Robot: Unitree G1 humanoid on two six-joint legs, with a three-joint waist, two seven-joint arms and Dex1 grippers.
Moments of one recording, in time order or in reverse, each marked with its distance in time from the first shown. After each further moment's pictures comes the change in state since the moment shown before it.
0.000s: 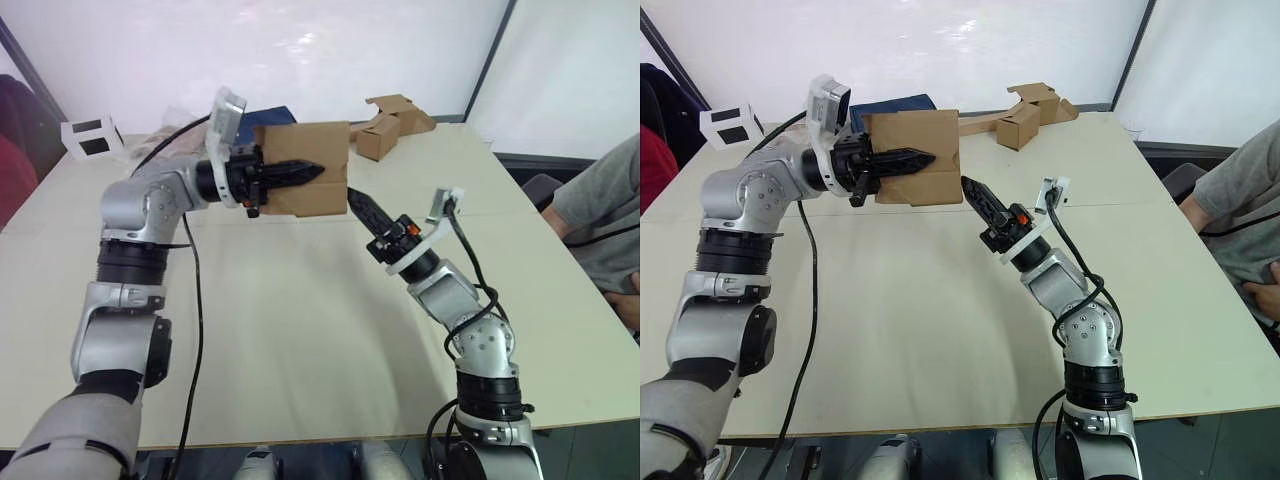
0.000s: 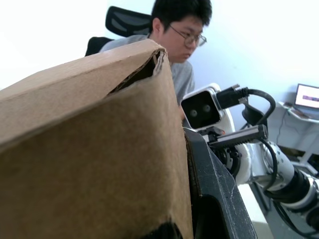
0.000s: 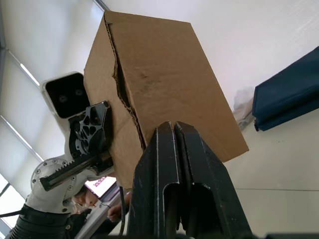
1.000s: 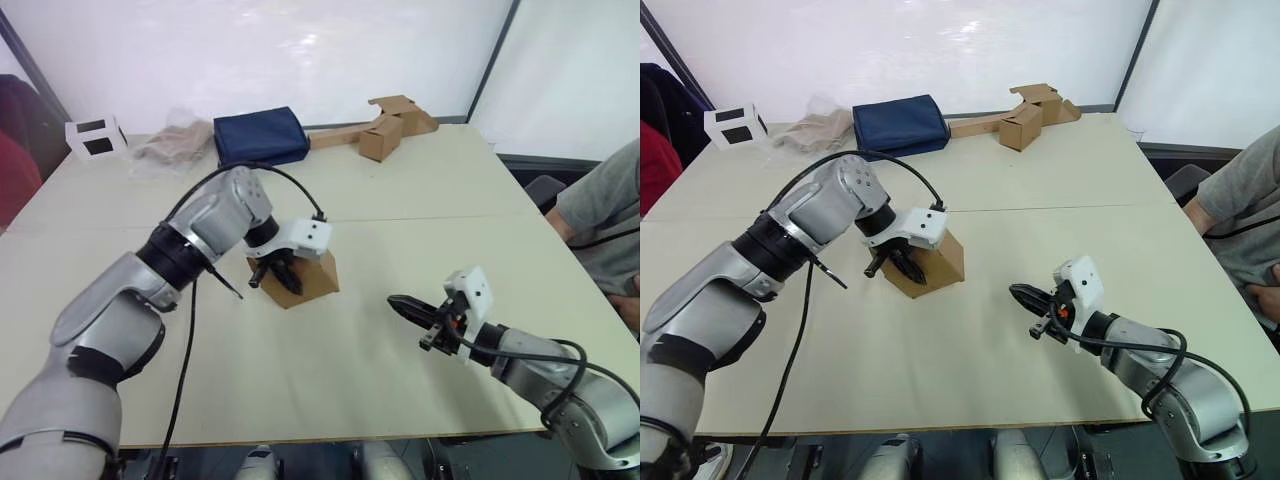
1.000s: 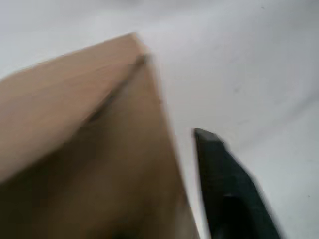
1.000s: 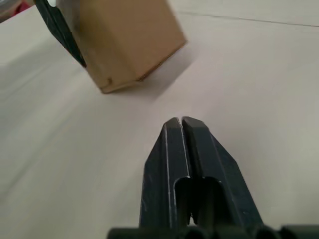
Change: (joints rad) left arm -0.170 0.055 -0.753 0.005 0.527 -0.226 -0.256; right arm 0.433 -0.514 0.075 -0.310 -0.386 0.048 0.148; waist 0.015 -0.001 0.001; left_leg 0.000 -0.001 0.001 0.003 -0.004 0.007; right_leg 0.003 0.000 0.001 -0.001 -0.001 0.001
